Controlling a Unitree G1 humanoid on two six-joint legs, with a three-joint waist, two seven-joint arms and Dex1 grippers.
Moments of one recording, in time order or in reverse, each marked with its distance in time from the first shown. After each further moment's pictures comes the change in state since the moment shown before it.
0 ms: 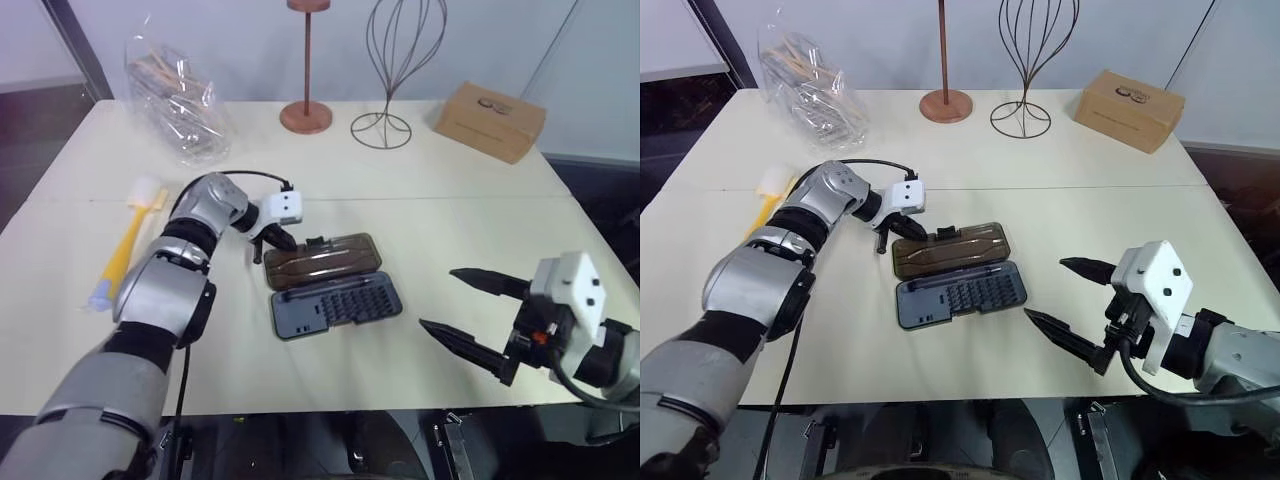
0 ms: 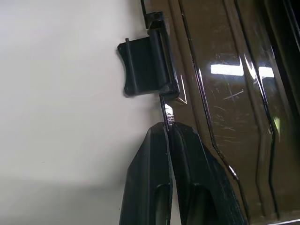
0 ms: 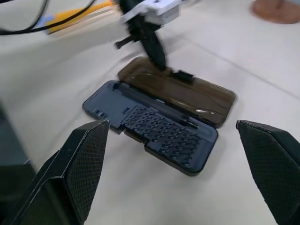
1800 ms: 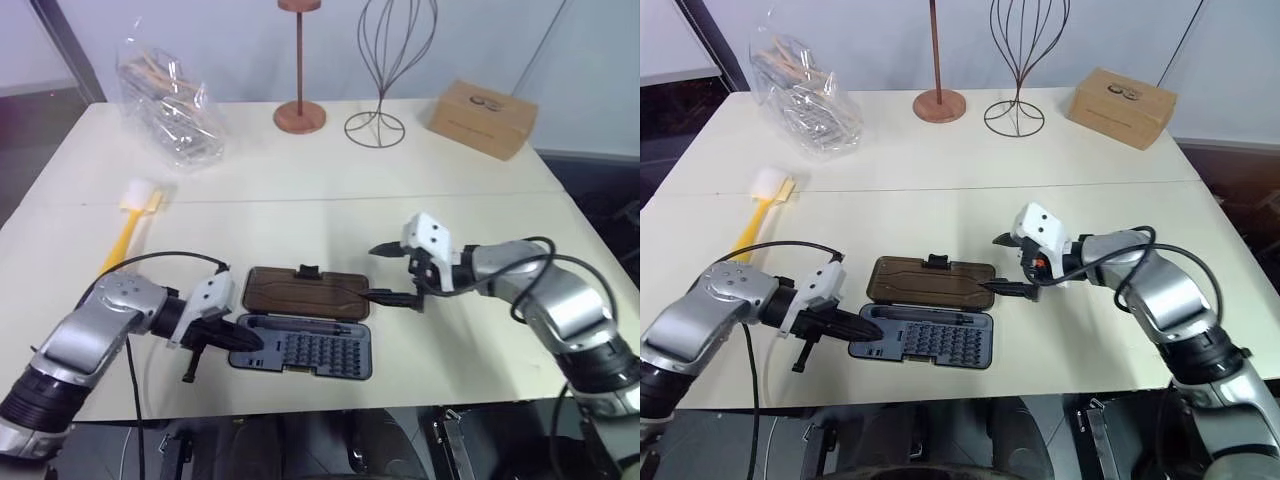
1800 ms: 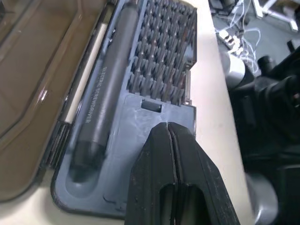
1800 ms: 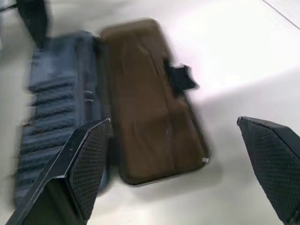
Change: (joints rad) left arm 1.022 0.564 0.108 -1.574 -0.715 0.681 -0.072; right arm -0.825 0.204 0.869 0.723 -0.665 -0.112 0.363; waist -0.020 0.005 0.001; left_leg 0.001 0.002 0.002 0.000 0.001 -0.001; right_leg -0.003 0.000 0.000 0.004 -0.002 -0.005
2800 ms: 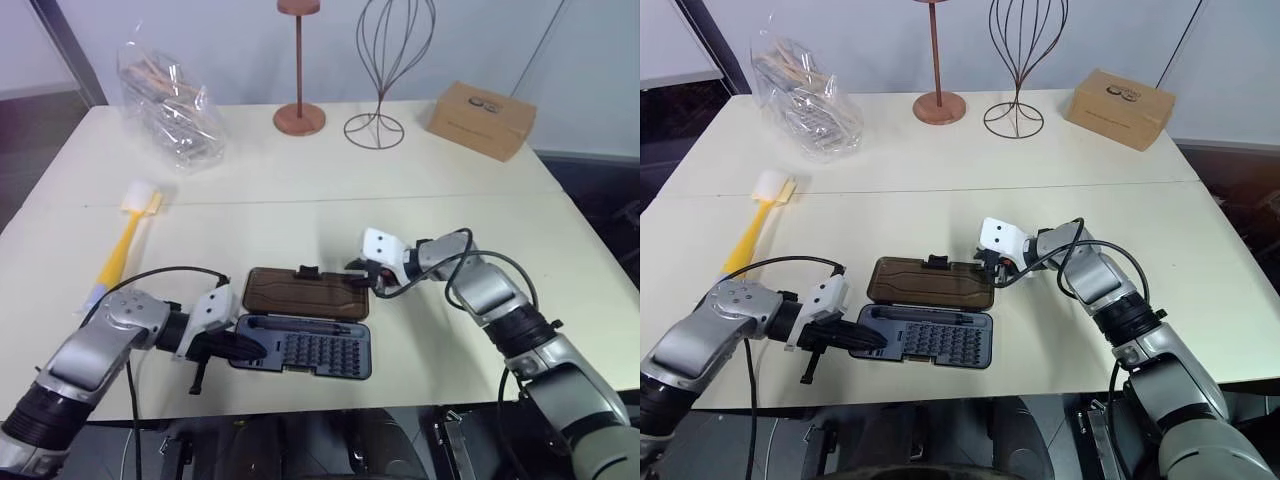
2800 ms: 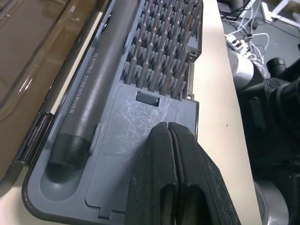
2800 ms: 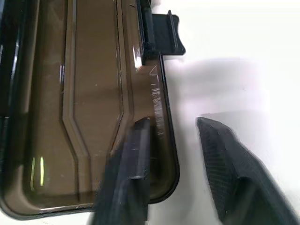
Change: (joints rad) left arm 0.096 -0.023 0.005 0.013 0.000 -0.060 0.085; right arm -0.165 0.205 0.188 0.409 -0.402 -0.332 0.113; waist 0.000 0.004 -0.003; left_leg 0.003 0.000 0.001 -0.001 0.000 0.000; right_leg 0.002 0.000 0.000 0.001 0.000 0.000
